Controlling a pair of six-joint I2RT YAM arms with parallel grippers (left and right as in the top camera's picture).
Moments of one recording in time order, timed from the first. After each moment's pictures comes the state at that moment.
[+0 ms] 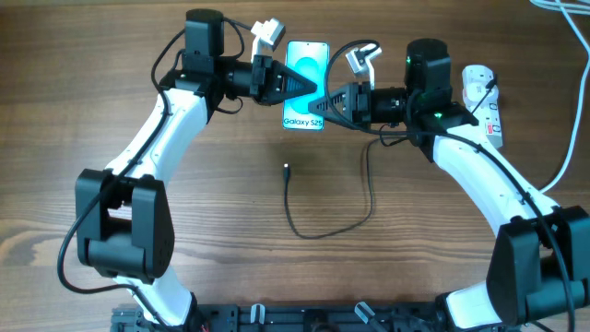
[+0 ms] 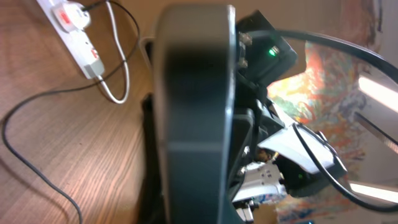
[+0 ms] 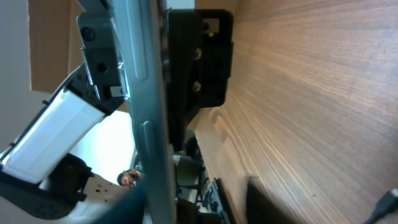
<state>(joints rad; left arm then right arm) -0.20 1.87 1.39 -0.14 1.52 -0.60 0.23 1.66 1.10 0.04 -1.24 0.73</state>
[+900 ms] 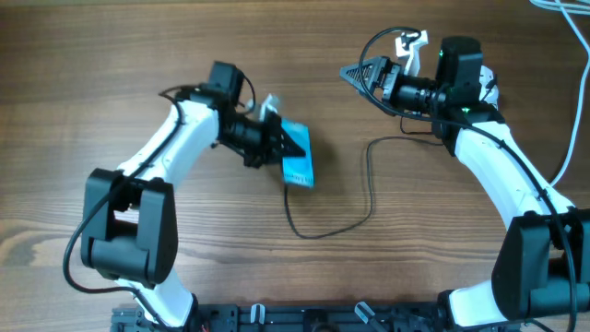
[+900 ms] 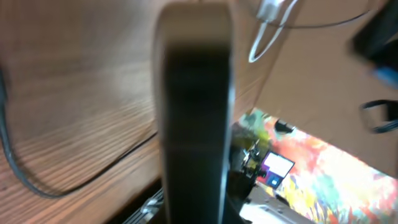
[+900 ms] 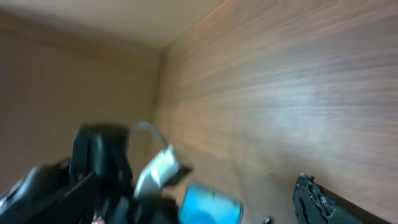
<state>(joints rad) -0.25 1.86 1.27 -0.88 0.99 -0.45 0.10 1.66 1.10 -0.02 -0.86 0.72</state>
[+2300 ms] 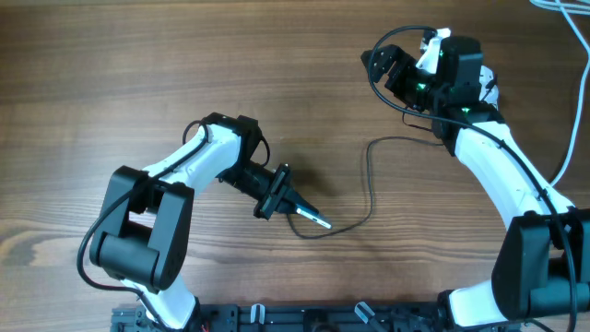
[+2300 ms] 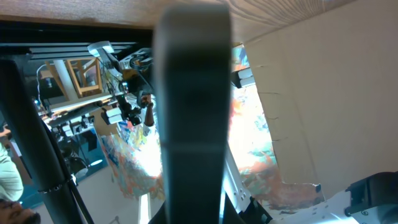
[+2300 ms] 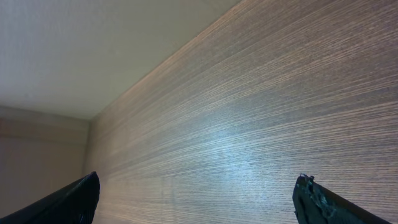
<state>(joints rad) -0.37 1.86 1.10 -1.24 1.26 -0.79 0.10 1.66 1.10 -0.02 -0.45 0.72</state>
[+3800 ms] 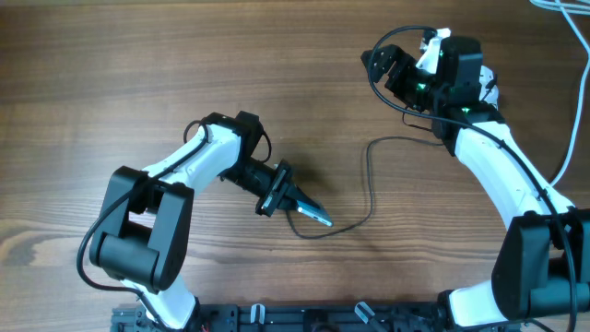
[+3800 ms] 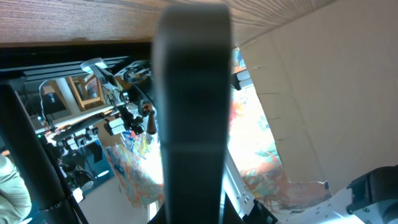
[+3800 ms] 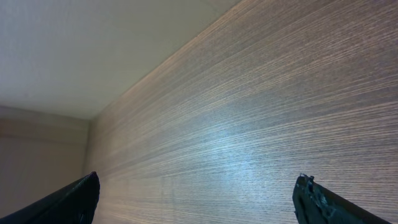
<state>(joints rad) -0.37 1.86 1.10 -1.16 1.26 -0.80 0.10 1.66 1.10 -0.02 -0.45 0.72</state>
